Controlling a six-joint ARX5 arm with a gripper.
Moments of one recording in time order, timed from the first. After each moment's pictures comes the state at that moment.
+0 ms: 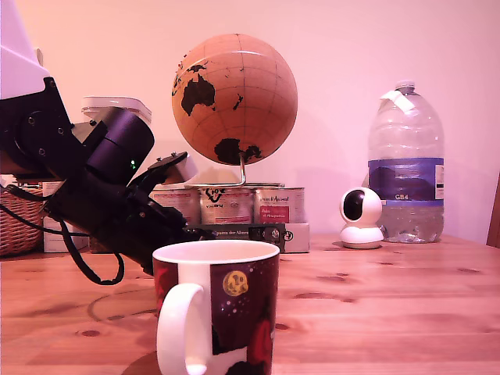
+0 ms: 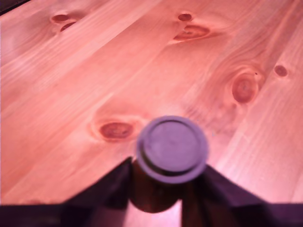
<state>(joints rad) -0.50 1.95 0.83 0.46 0.40 0.21</state>
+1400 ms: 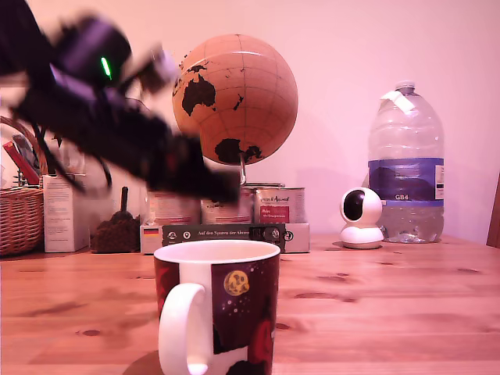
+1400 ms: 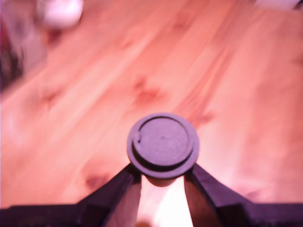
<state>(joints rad) -0.50 1.58 0.82 0.18 0.57 0.31</state>
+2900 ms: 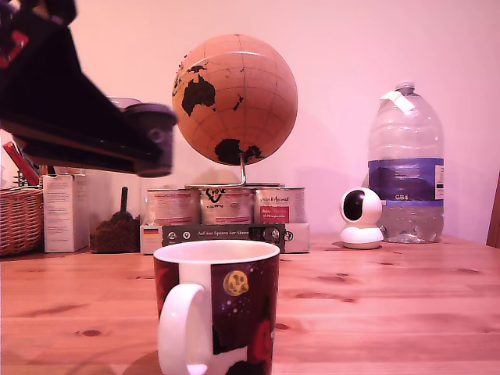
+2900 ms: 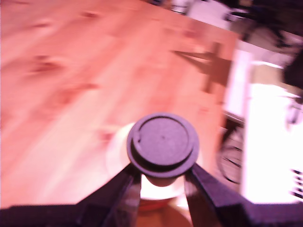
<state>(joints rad) -0.59 1.04 0.51 -0.14 0.68 0.21</state>
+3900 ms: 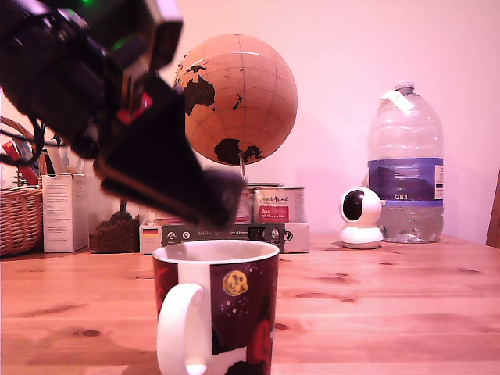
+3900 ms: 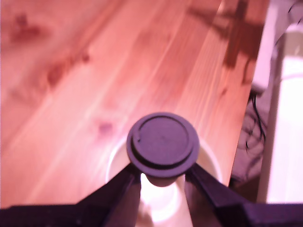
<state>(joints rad) -0.75 1.34 0.71 -0.26 0.43 0.16</state>
